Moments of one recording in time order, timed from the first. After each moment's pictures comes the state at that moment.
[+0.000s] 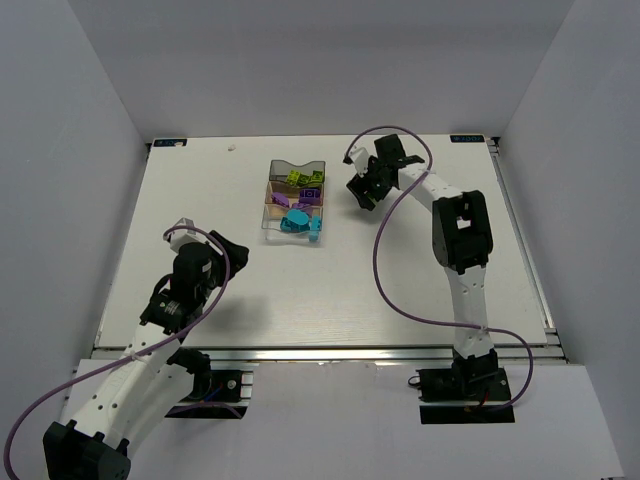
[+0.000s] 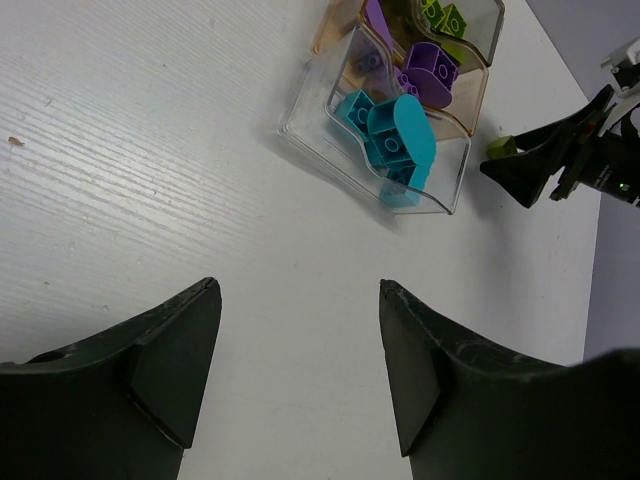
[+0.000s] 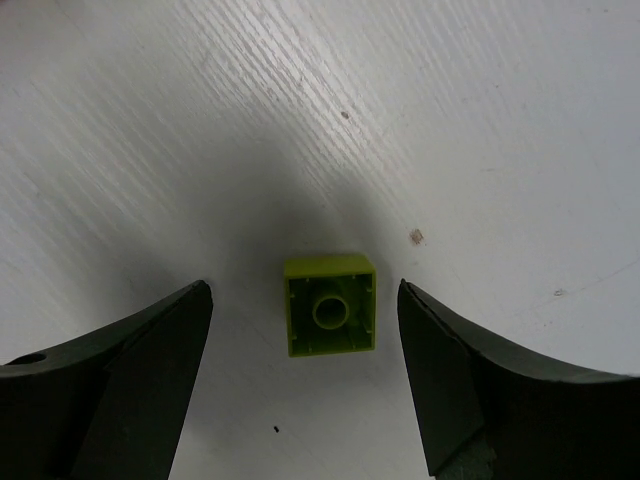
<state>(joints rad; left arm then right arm) -0.36 0.69 0.53 -0.34 -0.22 -0.88 0.34 2.31 1.87 -0.50 -0.28 -0.59</state>
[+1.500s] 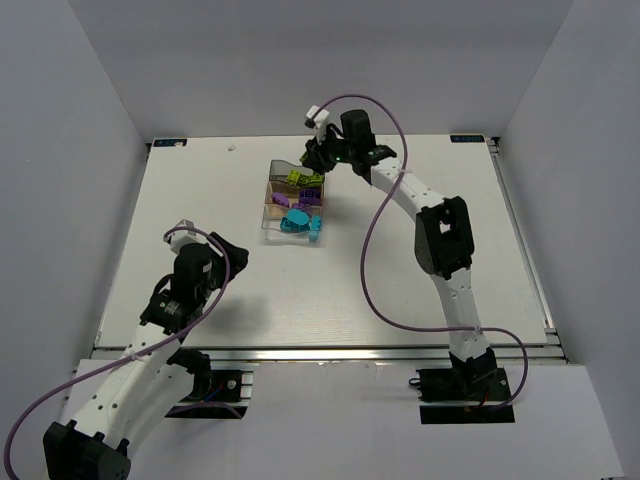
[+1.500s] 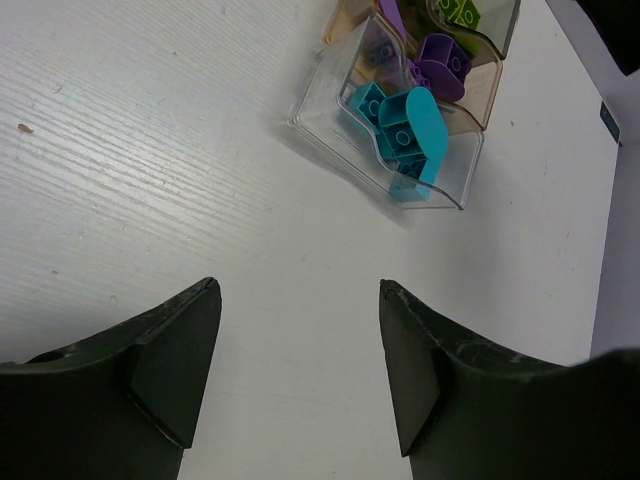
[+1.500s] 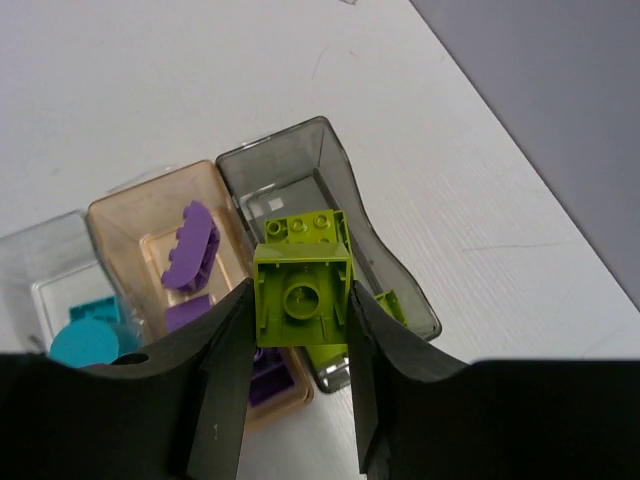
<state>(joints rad) -0.36 0.69 0.53 -0.37 -0.22 -0.89 0.50 2.32 2.09 -0.20 -0.54 -0.33</state>
